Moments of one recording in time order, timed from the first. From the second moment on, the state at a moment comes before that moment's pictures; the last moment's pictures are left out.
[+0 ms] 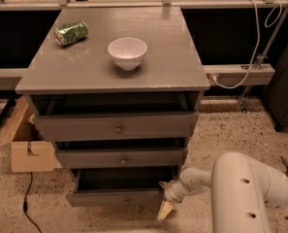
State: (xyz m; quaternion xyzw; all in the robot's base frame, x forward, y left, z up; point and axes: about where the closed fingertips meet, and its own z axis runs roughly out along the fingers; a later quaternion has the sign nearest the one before) arm 0.527 -0.084 0.167 -0.63 0.72 0.22 0.19
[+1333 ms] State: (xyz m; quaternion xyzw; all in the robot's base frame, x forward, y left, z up) arm 0.427 -0.117 0.175 -0.60 0.75 0.24 0.17
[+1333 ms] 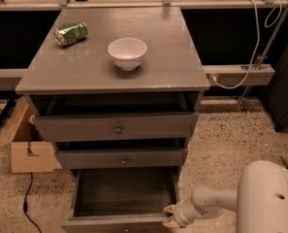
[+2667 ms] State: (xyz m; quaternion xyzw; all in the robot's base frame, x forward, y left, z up) arm 0.447 -0.126 0.185 -0.59 0.74 0.25 0.18
